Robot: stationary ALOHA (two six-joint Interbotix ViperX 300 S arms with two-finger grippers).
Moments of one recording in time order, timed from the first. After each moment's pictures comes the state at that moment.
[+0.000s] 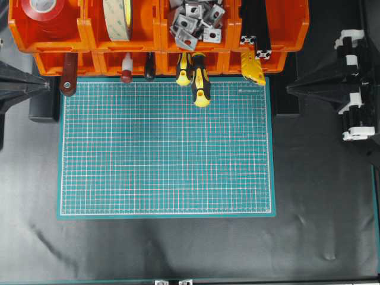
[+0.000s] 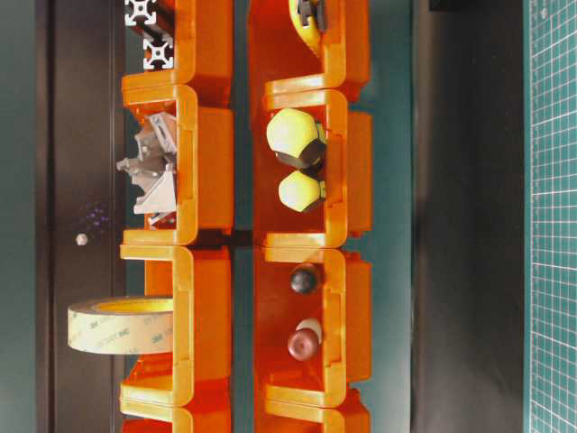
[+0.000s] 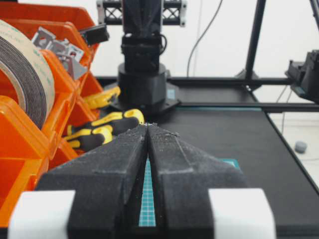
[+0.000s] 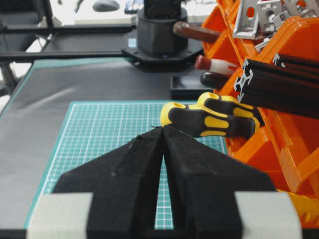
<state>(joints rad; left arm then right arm) 0.00 -0.97 1.17 0.00 -0.29 0.00 0.00 -0.97 1.19 0.00 -0.10 0.00</state>
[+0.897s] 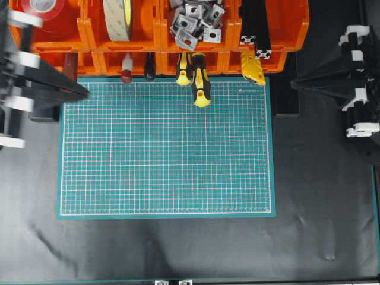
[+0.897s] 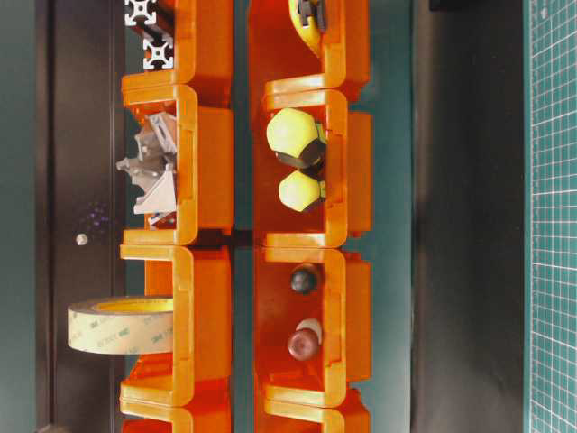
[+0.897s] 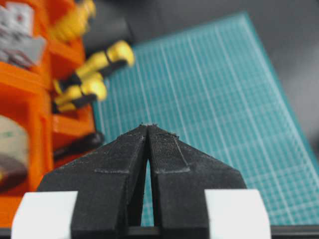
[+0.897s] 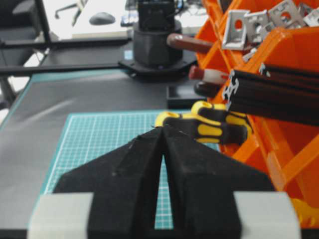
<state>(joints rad) -0.07 -0.60 0.55 0.10 0.60 0.21 -0.01 -1.00 1.19 0.01 -0.09 0.01</state>
